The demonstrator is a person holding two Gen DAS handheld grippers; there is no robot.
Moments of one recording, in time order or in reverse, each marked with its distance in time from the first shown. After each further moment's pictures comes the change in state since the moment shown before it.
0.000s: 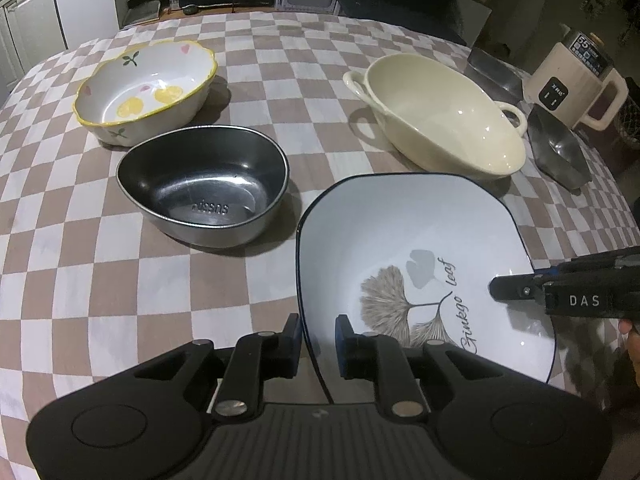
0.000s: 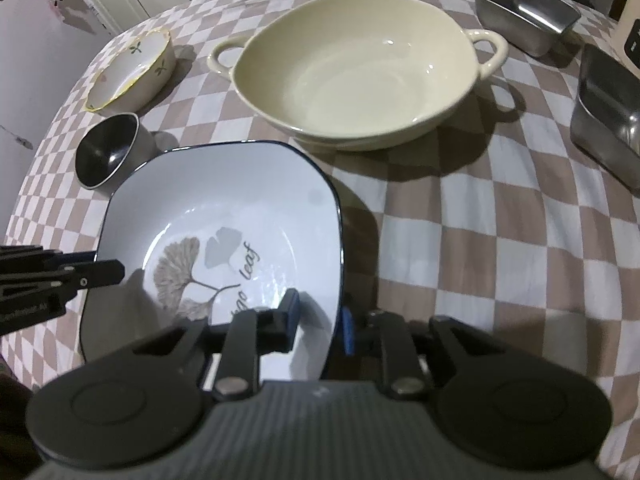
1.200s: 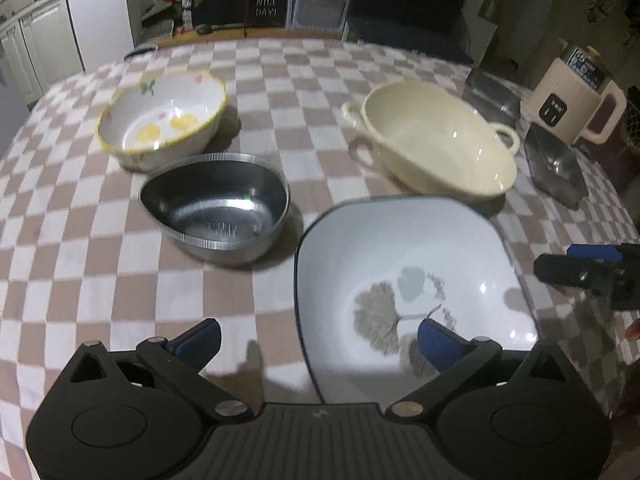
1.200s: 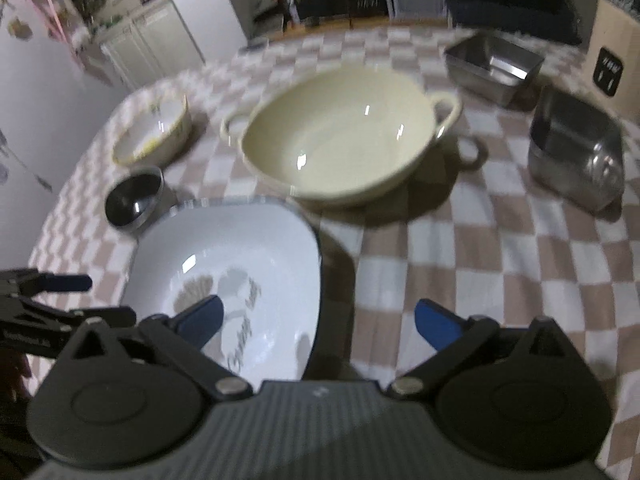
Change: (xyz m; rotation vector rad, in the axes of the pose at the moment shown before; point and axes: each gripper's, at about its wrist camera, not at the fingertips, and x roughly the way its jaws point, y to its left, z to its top) left arm -0.028 -0.013 0.003 0.005 -0.079 0.049; right arm -0.053 -0.025 -0.015 0.012 -0.212 0.043
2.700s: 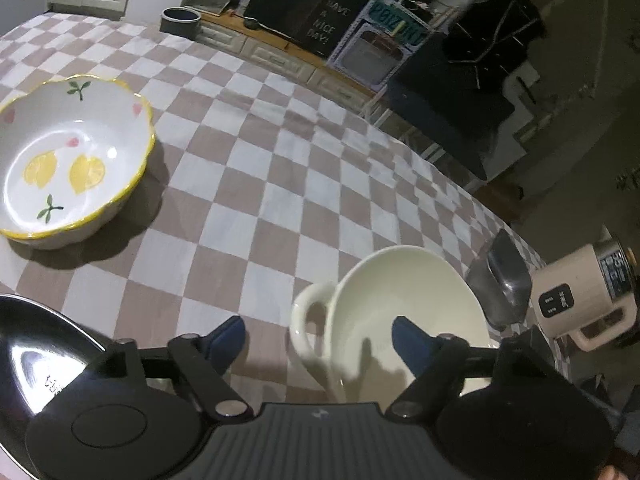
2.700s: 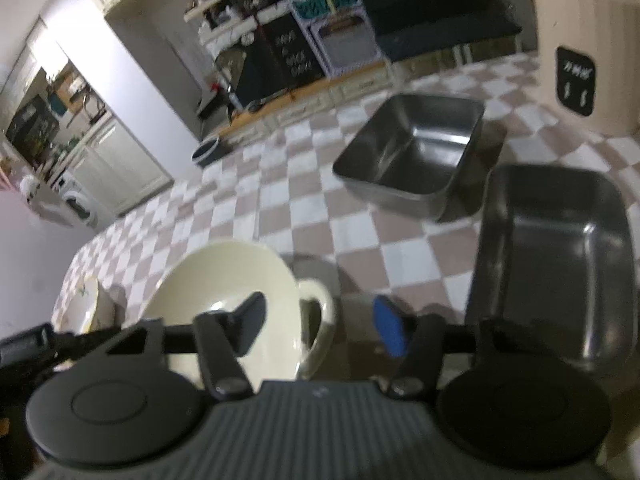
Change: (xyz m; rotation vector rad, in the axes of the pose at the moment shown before) left arm 0.105 0.005 0.129 -0.444 -0.108 -0.182; right arm 0.066 -0.111 0.111 0.259 -0.178 0.022
